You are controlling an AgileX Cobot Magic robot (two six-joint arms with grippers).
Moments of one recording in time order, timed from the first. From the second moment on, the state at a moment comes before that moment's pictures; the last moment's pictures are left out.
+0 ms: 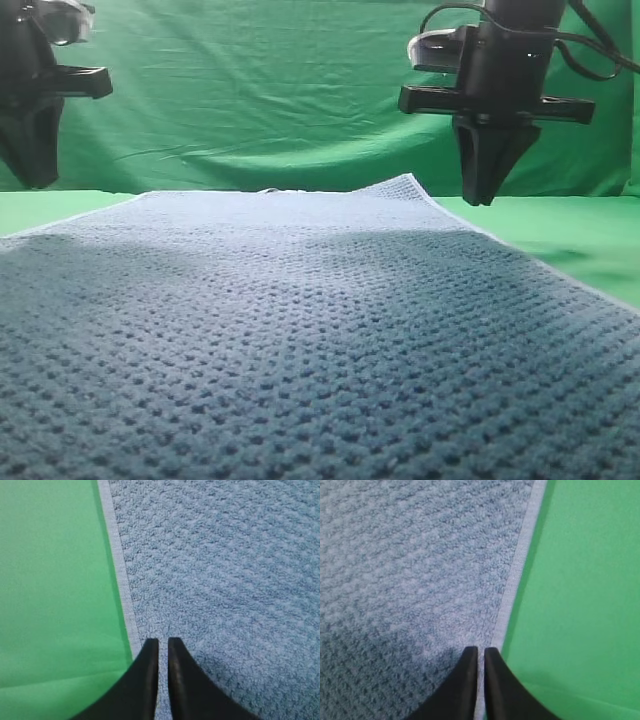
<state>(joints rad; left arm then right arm) -0.16 1.85 -1.28 -0.01 0.64 0.00 0.35 2.05 -1.57 0.05 0.90 -0.02</state>
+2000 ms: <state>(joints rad) -0.15 2.01 -1.45 -0.09 0.78 -0.01 0.39 2.10 -1.62 0.11 0.83 -0.05</state>
